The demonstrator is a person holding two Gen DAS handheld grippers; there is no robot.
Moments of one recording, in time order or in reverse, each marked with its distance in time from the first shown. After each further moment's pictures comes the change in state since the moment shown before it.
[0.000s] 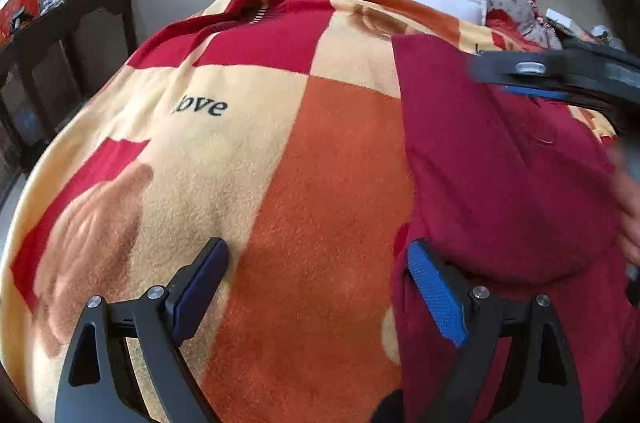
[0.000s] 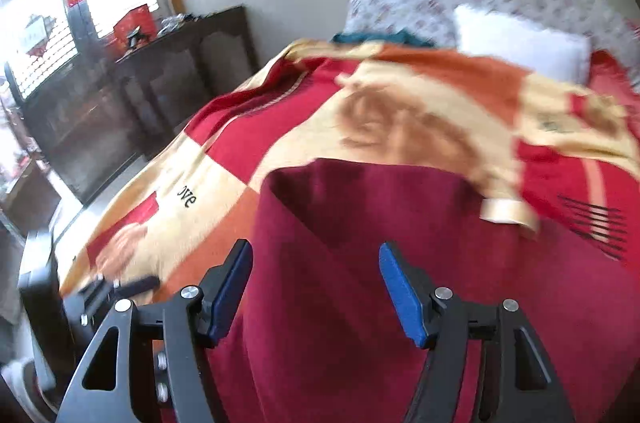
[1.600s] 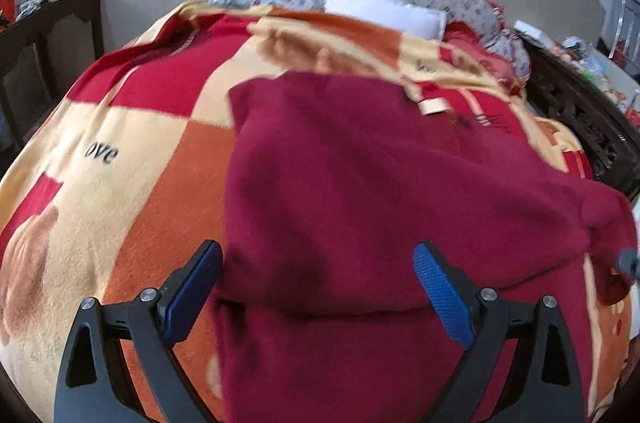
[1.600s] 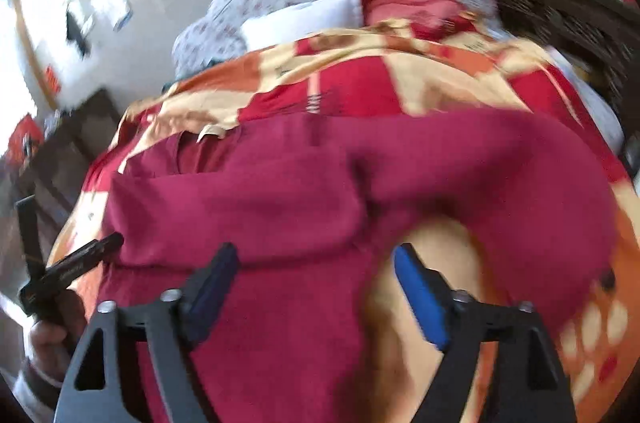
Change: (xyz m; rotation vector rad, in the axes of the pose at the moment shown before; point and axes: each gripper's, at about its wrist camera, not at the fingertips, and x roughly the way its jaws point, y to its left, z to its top) left arm -0.006 -0.087 0.031 0.006 -0.036 -0.120; right arm -0.213 -0.120 -0.178 0.477 -0.142 -0.370
